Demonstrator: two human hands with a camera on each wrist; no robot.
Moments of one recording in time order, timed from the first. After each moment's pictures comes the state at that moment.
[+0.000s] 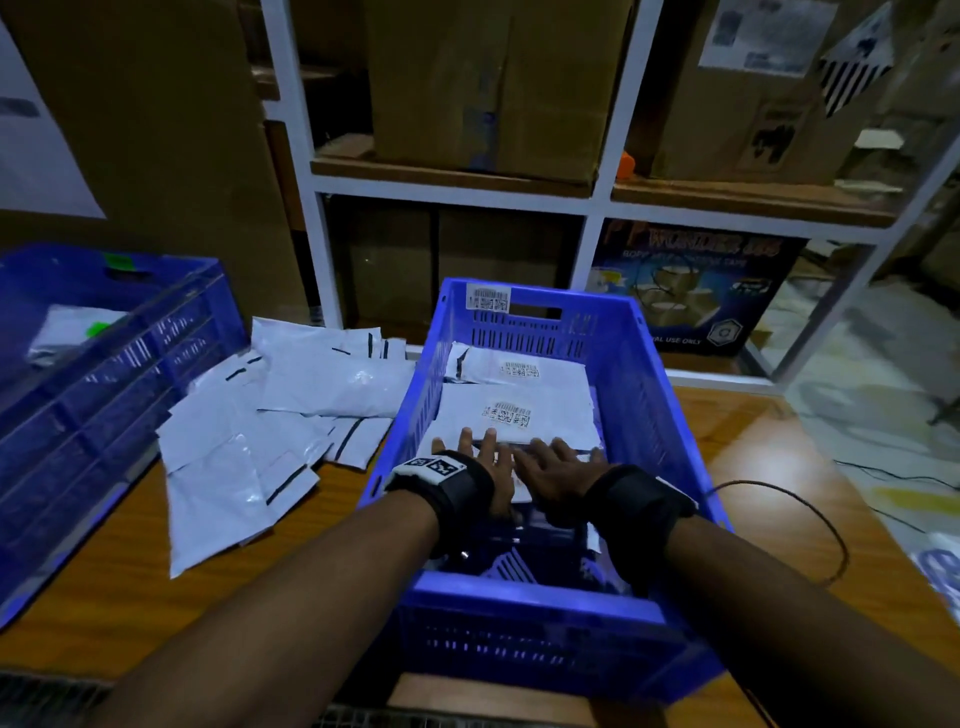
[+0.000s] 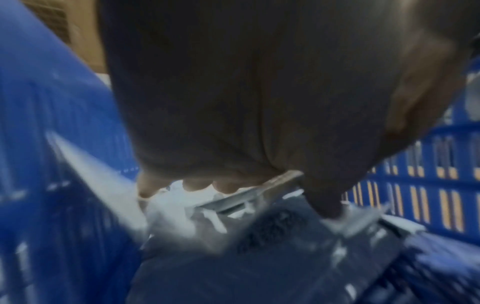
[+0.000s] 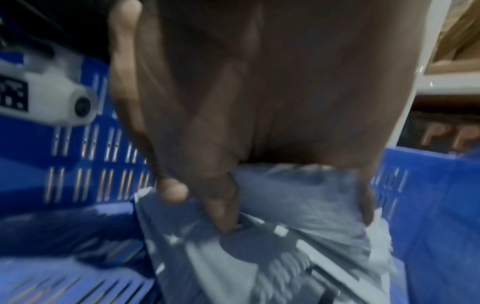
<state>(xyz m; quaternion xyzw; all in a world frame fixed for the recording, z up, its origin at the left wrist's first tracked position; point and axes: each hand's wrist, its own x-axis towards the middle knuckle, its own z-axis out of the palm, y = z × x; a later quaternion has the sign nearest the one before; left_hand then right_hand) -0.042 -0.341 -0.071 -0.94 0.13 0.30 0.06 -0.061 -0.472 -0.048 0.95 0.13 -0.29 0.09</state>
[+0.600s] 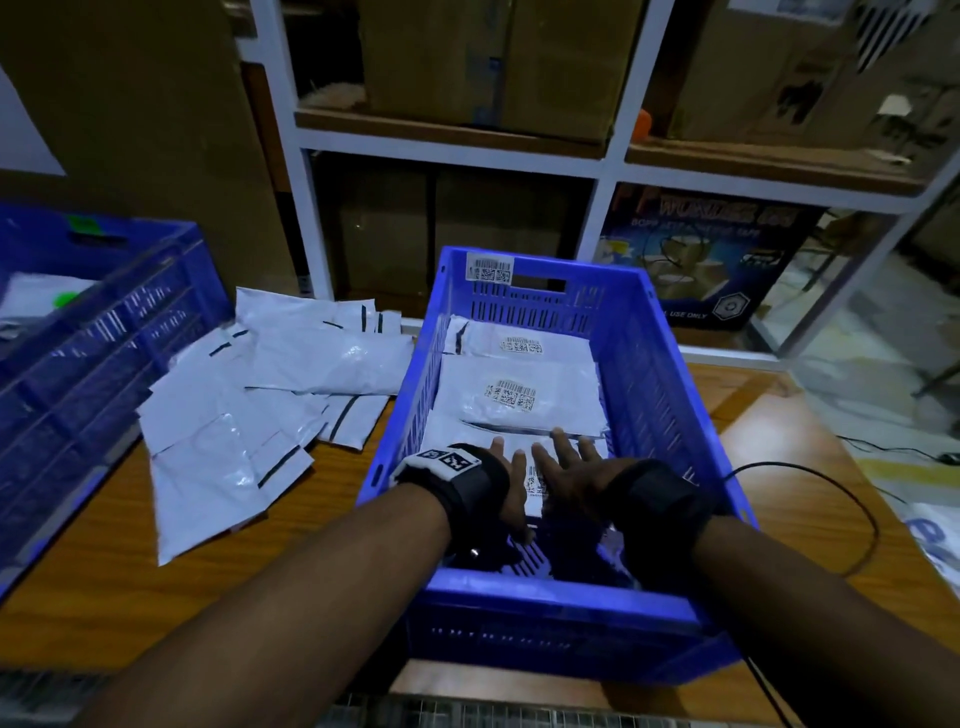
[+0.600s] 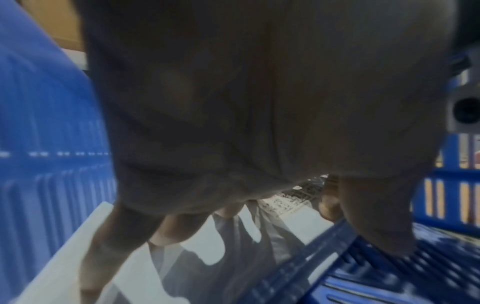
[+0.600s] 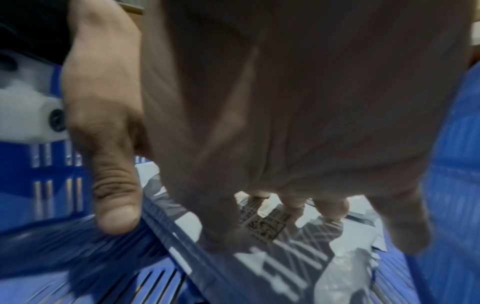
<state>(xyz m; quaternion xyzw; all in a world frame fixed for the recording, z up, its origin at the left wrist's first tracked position) -0.059 -0.346 -0.062 -0.91 0.19 0.35 0.11 -0.055 -0.487 -0.080 0.93 0.07 -0.35 0.07</state>
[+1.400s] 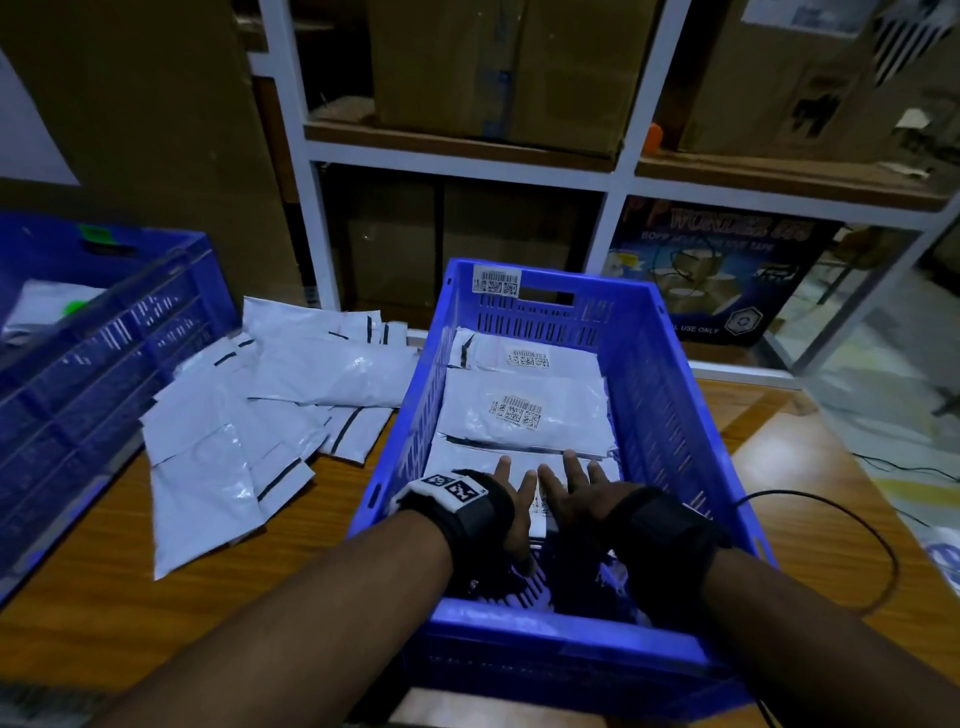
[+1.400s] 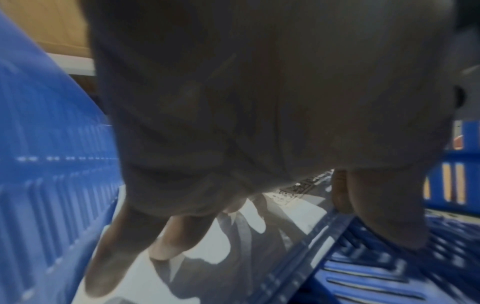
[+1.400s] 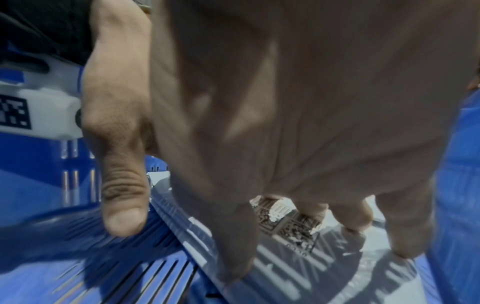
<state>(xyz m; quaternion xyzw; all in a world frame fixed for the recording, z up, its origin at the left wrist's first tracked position) -0.062 -0.347 -0.072 -0.92 0.19 0.34 0.07 -0.060 -0.483 -0.075 0.92 0.08 -0.37 0.13</state>
